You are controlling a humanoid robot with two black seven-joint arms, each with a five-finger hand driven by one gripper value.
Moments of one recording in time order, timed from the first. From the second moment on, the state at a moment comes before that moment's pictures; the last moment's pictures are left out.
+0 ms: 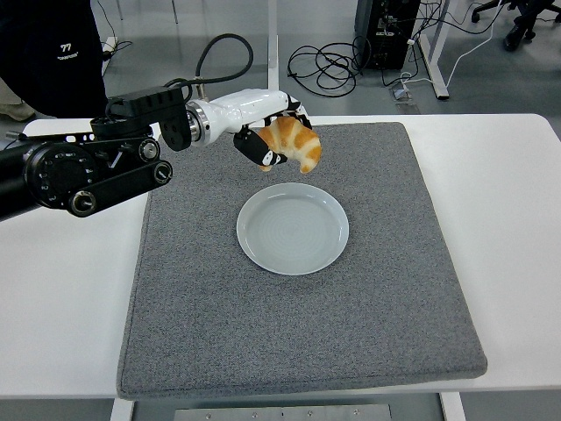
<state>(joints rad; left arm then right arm) -1.39 0.26 0.06 -1.00 1.11 0.08 -0.09 -0.02 0.00 -0.01 0.20 -0.10 -0.05 0.23</state>
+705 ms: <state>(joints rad) -1.26 0.14 0.15 -0.93 1.13 0.22 -0.12 -0.02 0.00 -0.01 0.20 -0.10 -0.05 0.23</state>
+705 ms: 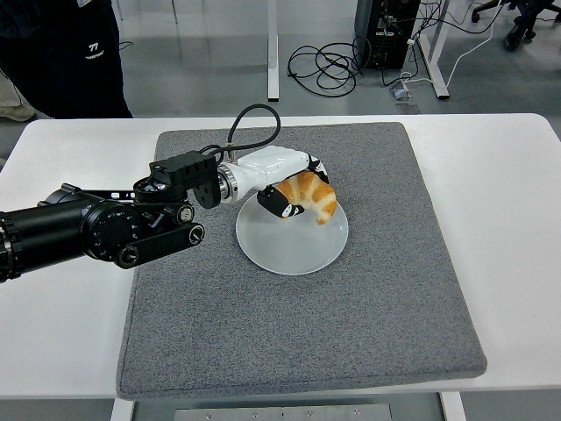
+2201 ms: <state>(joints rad) -1.20 0.15 0.15 -0.94 1.07 0.22 -0.11 -0.01 0.00 -0.01 0.20 -0.10 -0.05 0.23</state>
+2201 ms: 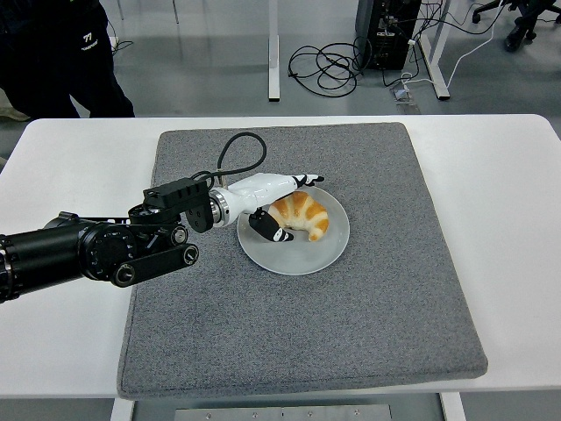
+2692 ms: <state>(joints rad) -1.26 0.20 0.13 -0.95 0.90 0.18 -0.11 -0.01 0.00 -0.01 0.20 -0.10 -0.05 0.23</state>
